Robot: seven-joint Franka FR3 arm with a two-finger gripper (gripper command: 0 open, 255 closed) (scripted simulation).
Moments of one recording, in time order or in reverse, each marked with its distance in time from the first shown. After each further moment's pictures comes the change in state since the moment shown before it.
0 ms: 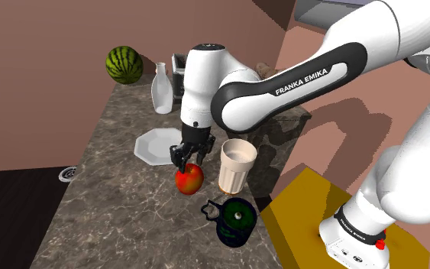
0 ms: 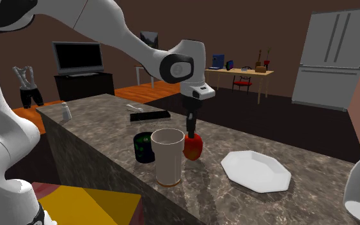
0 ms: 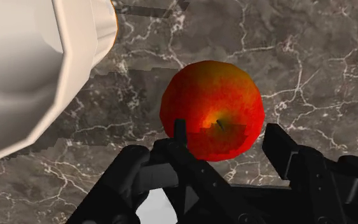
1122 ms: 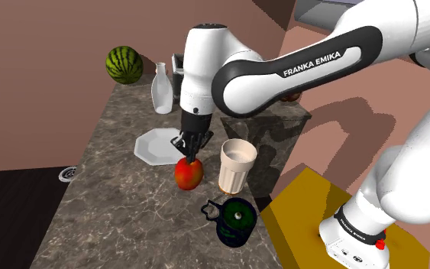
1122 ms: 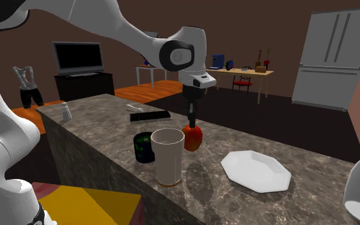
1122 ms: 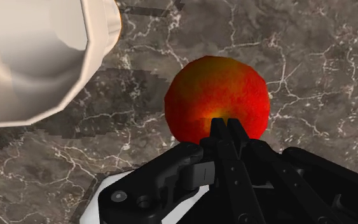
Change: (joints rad) arm -0.003 -0.037 0.000 0.059 0.019 -0.091 -0.009
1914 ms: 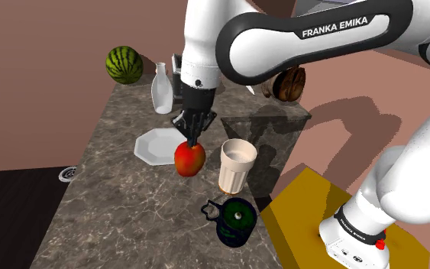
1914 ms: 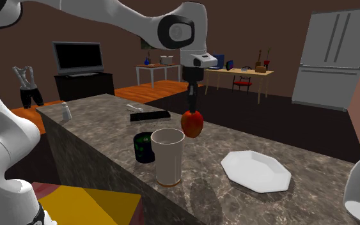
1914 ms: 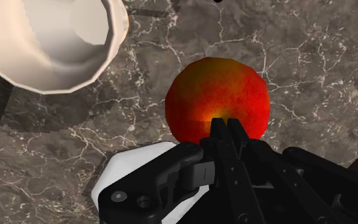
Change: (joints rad) arm -0.006 -0.049 -0.005 0.113 0.022 -0.157 -0.011
